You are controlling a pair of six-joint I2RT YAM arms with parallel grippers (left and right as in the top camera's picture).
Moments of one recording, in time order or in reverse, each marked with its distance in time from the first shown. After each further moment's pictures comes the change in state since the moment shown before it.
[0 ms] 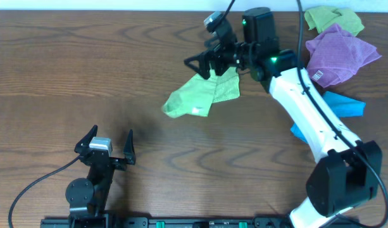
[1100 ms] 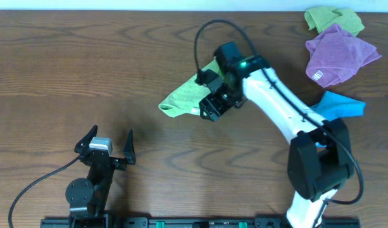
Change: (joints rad) left arm 0.000 0.000 0.000 0.000 0.000 0.000; right arm 0.139 0.152 0.000 -0.616 0.364 -0.200
